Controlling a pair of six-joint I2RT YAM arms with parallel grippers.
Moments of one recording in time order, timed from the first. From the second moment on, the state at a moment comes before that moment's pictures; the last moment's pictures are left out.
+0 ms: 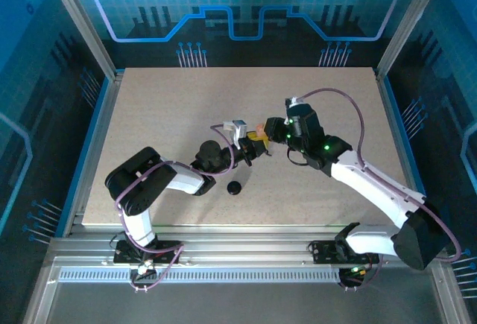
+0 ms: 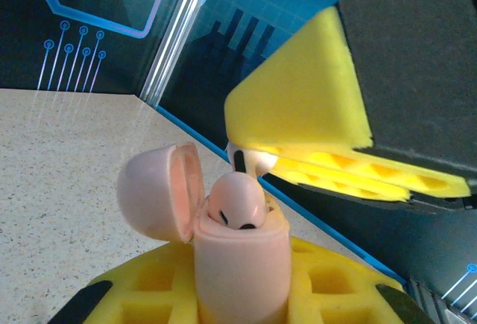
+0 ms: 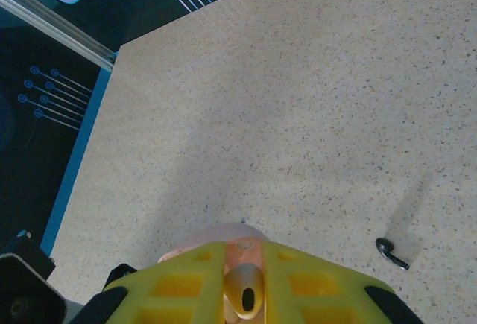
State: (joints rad) left arm -0.70 1.81 0.65 1.28 0.28 -0.51; right arm 0.61 1.25 0.99 -0.28 0.07 0.73
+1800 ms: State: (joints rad) left arm -0.63 1.74 0.63 1.28 0.57 -0.33; right arm 0.36 0.88 0.66 -0.10 -0.57 -0.08
